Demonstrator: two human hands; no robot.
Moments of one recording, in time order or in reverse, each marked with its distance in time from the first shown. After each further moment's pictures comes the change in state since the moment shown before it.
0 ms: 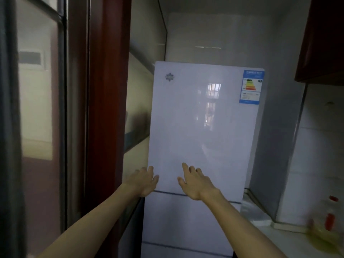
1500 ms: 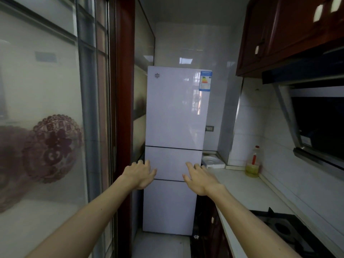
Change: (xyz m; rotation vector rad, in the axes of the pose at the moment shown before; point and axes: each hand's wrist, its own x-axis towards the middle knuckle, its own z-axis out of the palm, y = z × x) left_hand -0.518 0.119 -0.049 0.113 0.006 0.023; right_hand -0.531 -0.076 -0.063 0.014 -0.056 0.094
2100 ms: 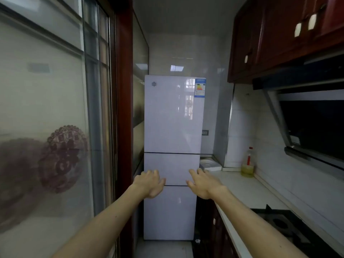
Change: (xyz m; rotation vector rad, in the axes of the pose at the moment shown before) left_hand -0.031 -0.009 -0.008 -0.034 -0.068 0.070; right_hand -0.025 -0.037 -0.006 -0.061 -0.019 0.065
